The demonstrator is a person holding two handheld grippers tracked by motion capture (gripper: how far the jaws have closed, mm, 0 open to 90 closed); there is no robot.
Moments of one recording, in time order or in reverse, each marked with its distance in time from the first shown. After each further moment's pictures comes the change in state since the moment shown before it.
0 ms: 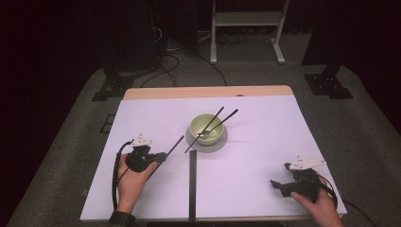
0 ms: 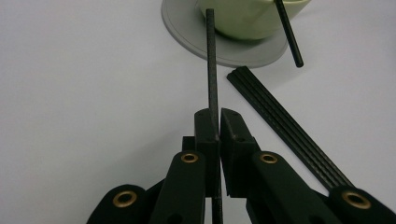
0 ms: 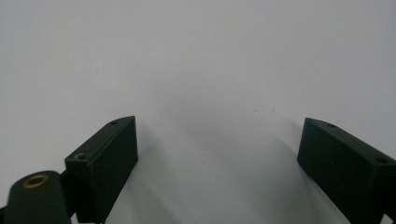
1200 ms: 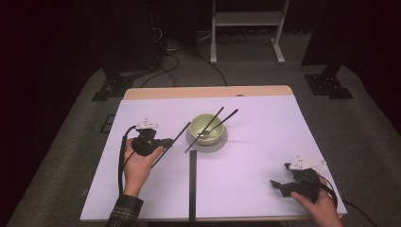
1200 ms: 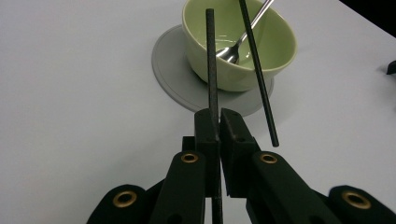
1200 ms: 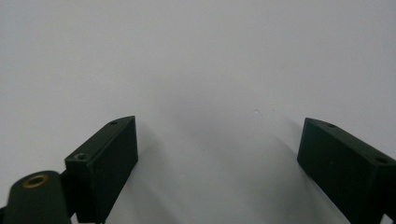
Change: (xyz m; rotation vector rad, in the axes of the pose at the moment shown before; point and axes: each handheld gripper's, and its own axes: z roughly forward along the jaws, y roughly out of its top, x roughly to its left) left arm -0.004 0.050 0.005 -0.018 -0.024 0.000; right arm 0.000 0.000 0.000 0.000 0.000 0.001
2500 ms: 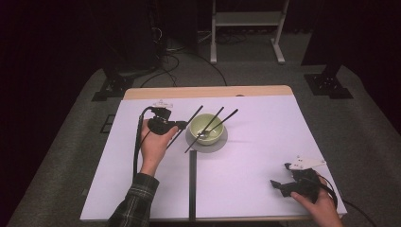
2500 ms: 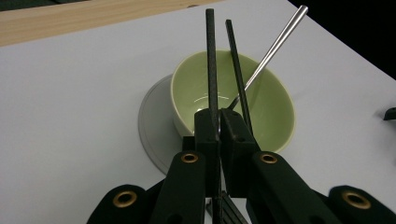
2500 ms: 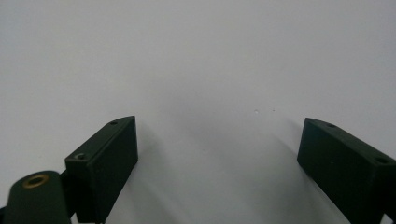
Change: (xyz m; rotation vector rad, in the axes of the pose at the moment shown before) left arm -0.001 0.058 0.041 -0.032 -0.028 -0.011; right arm 0.000 0.000 0.000 0.000 0.001 0.001
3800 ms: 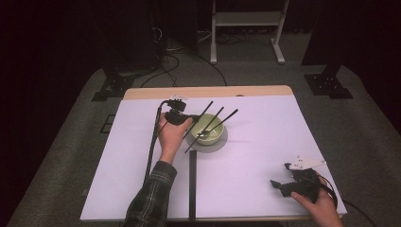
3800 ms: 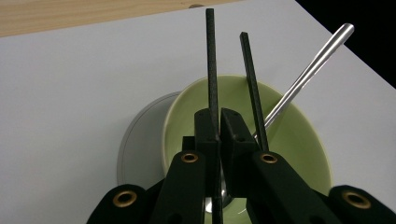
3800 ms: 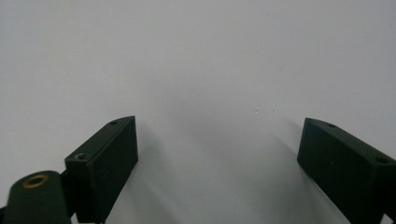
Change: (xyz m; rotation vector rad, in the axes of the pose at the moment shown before) left arm 0.006 0.019 0.064 0.025 -0.013 -0.073; right arm 0.000 0.000 0.000 -0.001 -0.001 -0.001
